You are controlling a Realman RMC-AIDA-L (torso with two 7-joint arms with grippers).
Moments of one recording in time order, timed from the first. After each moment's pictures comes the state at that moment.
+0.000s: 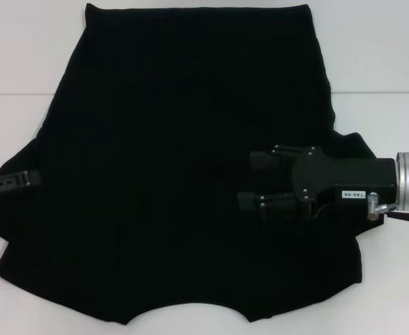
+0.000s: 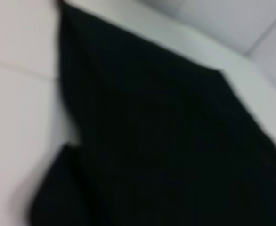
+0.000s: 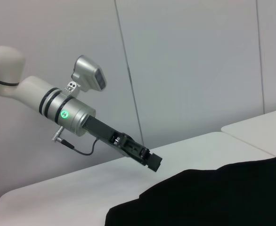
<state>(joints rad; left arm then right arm) -0.48 -2.06 0.31 0.92 2.36 1.42 -2.10 0.67 2.06 -0.83 -0.57 -1.87 -1.54 1.35</state>
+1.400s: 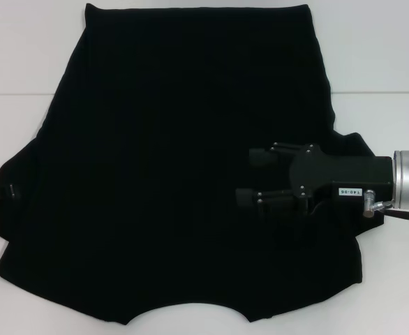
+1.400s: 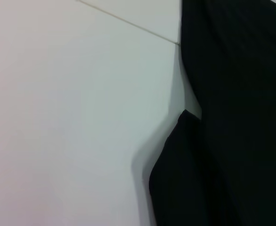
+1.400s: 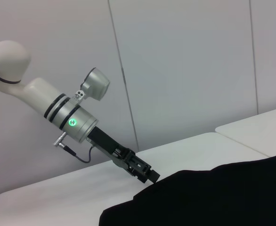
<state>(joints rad) -0.53 -2.06 0.37 0.90 2.59 1.21 -2.34 0.67 2.07 -0.83 -0.57 -1.87 -1.52 1.35</state>
